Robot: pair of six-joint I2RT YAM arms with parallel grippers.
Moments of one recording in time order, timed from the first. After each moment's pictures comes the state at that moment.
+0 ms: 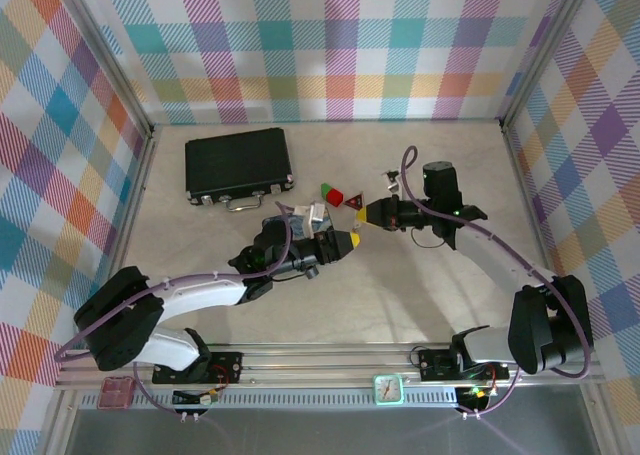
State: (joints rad) left arm -0.86 1.39 0.61 0.62 0.34 -0.98; right arm 0.31 1.33 0.88 -0.18 -1.07 0.57
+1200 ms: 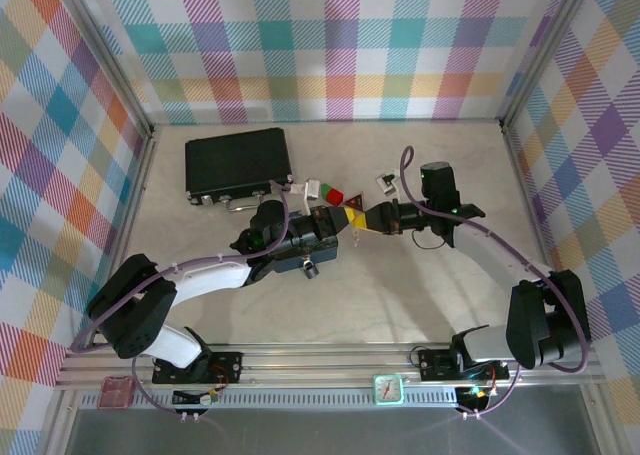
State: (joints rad) left arm -0.75 1.47 0.71 0.73 0.41 -1.05; right arm 0.31 1.35 0.88 -0.21 -1.20 0.49
